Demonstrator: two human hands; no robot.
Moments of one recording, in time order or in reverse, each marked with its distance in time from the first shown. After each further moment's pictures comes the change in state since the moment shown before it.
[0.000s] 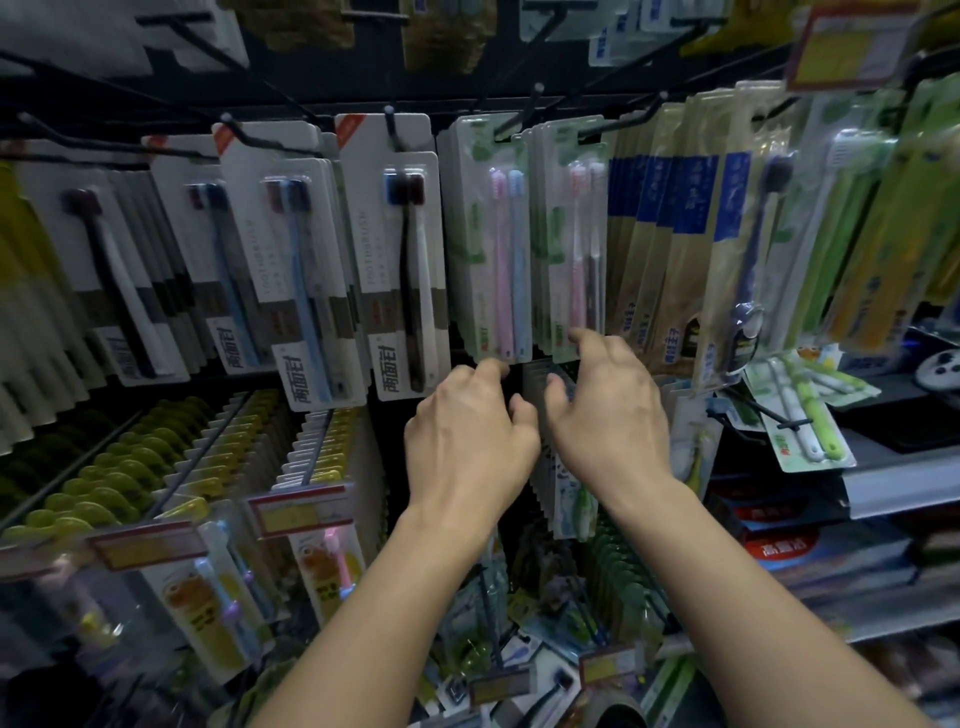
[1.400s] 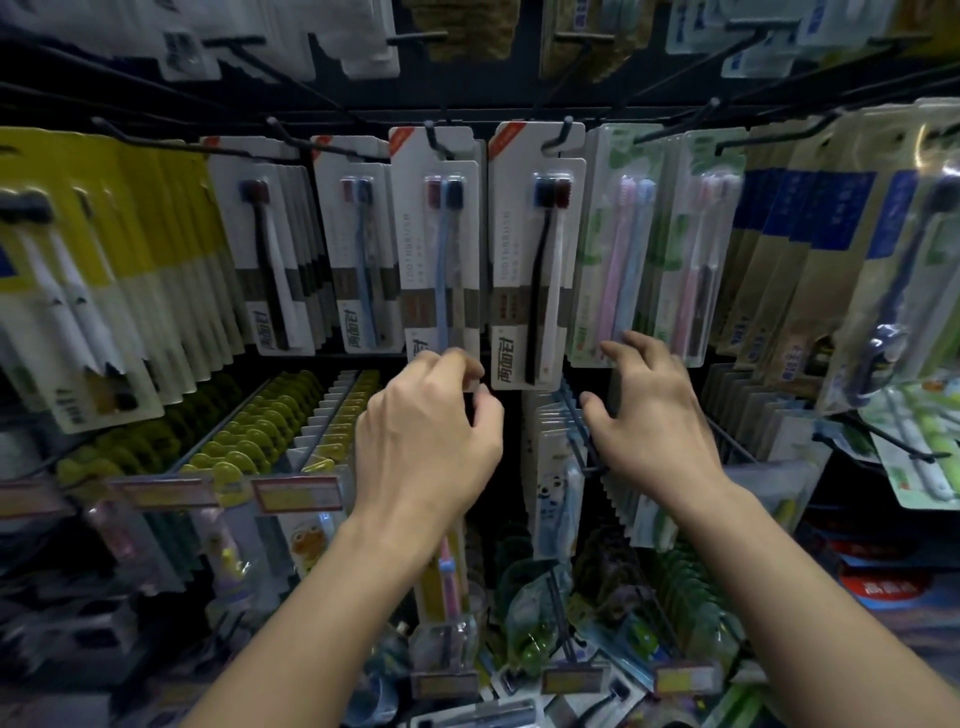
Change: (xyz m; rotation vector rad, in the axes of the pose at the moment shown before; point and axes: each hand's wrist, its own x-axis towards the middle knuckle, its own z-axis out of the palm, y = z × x) left_hand -0.021 -0.094 -0.076 0.026 0.248 0.006; right_hand -0.009 -0.043 0.019 0.021 -0.153 -0.142
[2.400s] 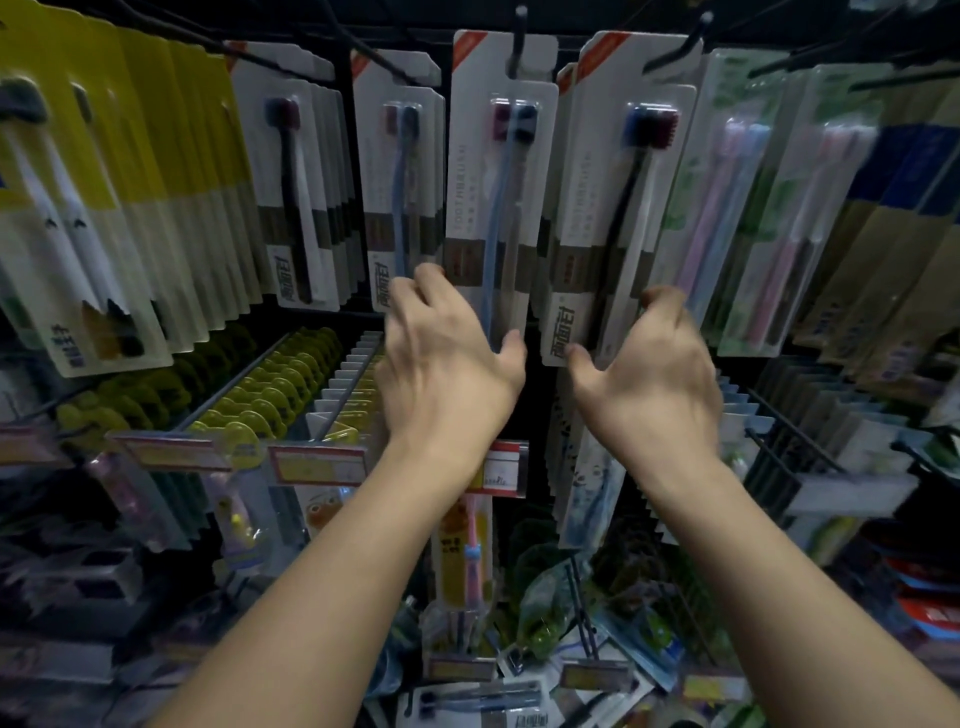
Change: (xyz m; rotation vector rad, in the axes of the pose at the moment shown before) left_hand 0.039 -0.027 0.033 0.120 0.077 -0.269; right_hand 0.013 -0.060 0.035 -0.012 0.189 0.130
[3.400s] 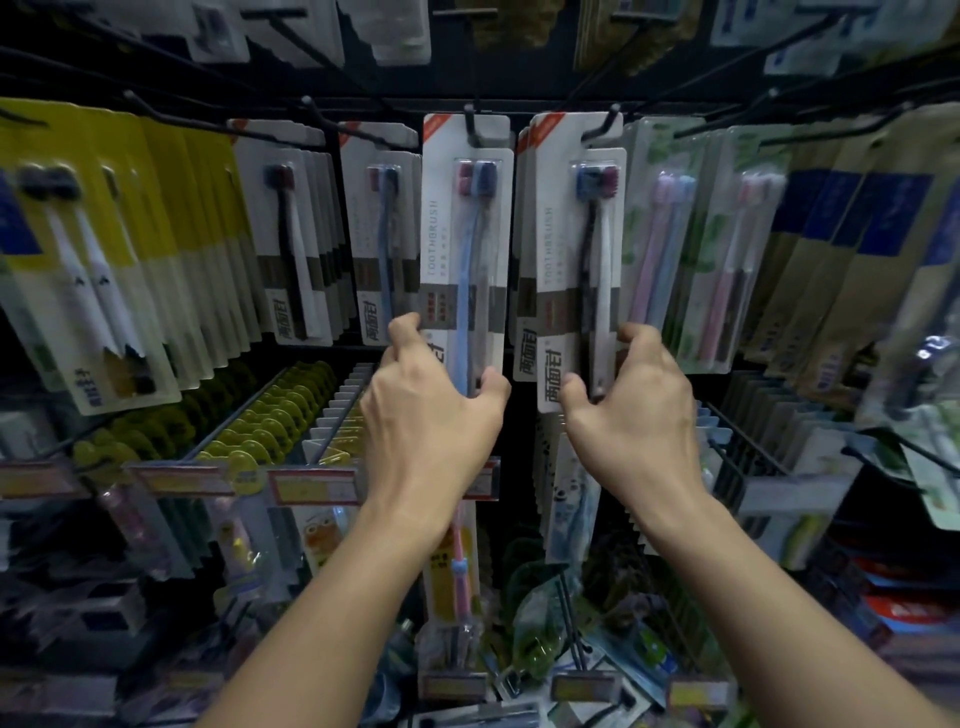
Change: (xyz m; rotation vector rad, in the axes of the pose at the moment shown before) left_hand -0.029 0.012 -0.038 -0.176 -0.041 -0.065; right_hand -0.016 0.012 -0.032 0.206 -0.038 -0.032
